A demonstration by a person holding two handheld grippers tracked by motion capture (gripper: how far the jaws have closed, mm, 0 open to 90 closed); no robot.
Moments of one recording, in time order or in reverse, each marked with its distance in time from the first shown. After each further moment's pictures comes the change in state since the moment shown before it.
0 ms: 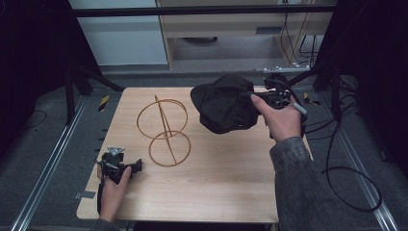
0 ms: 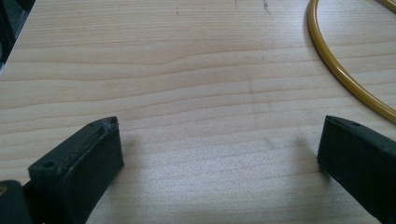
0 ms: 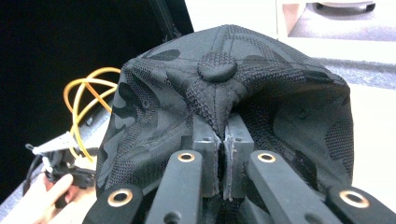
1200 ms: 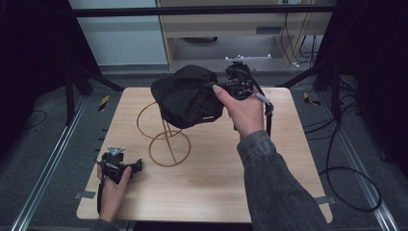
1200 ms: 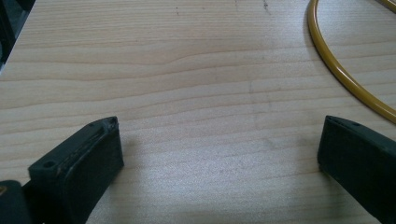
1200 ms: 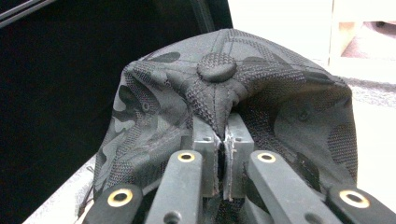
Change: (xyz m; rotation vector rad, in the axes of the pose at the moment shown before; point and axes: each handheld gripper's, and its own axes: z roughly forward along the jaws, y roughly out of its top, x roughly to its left) left arm 0.000 0.000 0.000 0.002 0.000 0.001; right arm 0.071 0.027 0.045 -0.043 0.156 -0.039
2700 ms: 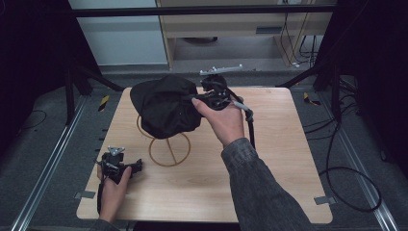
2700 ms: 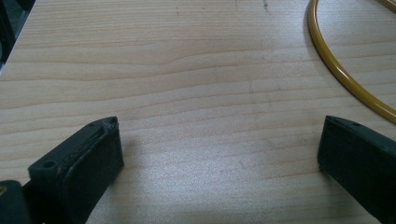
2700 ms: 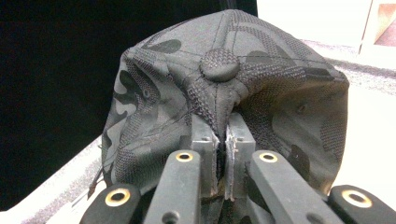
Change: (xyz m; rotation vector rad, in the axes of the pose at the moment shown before) left arm 0.000 0.000 0.000 -0.005 0.002 -0.005; right arm 0.023 -0.020 0.041 0.078 0.061 -0.058
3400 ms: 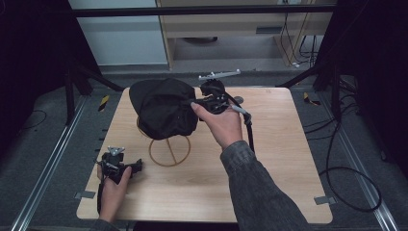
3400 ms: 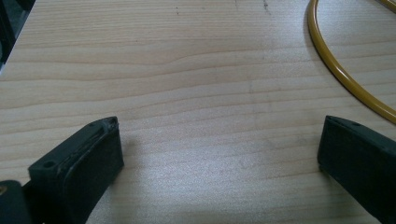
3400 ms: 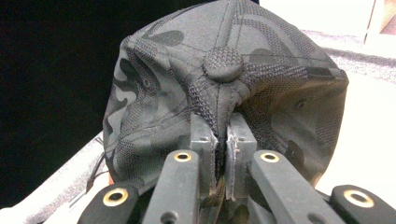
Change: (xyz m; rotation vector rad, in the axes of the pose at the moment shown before) left arm 0.000 0.000 0.000 -0.001 0.000 0.000; right arm -0.004 -0.011 0.009 0.024 0.007 0.023
